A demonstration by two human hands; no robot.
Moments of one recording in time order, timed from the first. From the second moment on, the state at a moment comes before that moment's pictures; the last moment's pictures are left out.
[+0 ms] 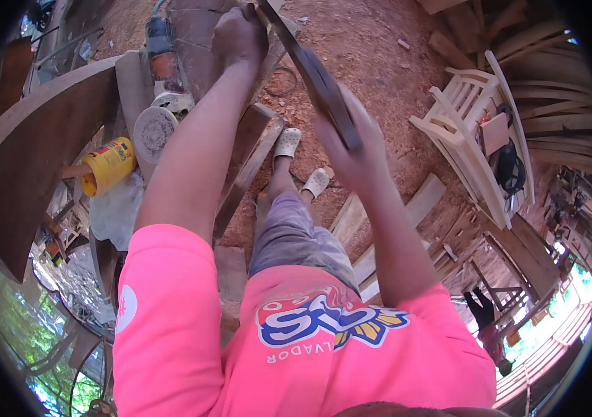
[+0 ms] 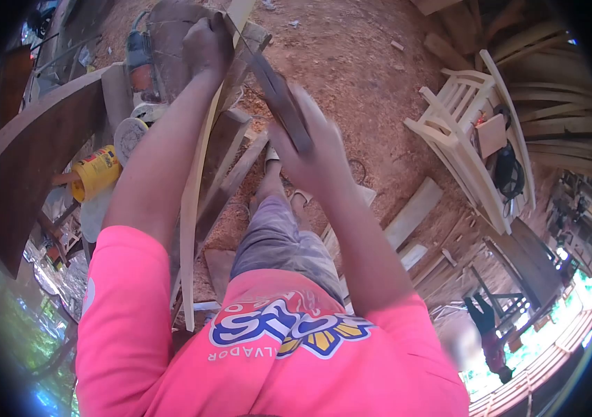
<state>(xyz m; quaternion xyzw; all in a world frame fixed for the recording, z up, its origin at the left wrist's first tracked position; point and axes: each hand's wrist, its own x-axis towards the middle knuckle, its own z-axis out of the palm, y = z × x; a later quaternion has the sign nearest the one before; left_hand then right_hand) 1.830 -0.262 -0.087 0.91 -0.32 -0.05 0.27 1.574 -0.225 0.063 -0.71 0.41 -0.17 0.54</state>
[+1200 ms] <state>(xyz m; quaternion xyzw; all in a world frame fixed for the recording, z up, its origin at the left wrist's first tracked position) 1.823 -0.260 -0.062 0.91 -0.30 -0.10 0.26 1.580 -0.213 0.039 -0.72 0.41 -0.21 0.52</state>
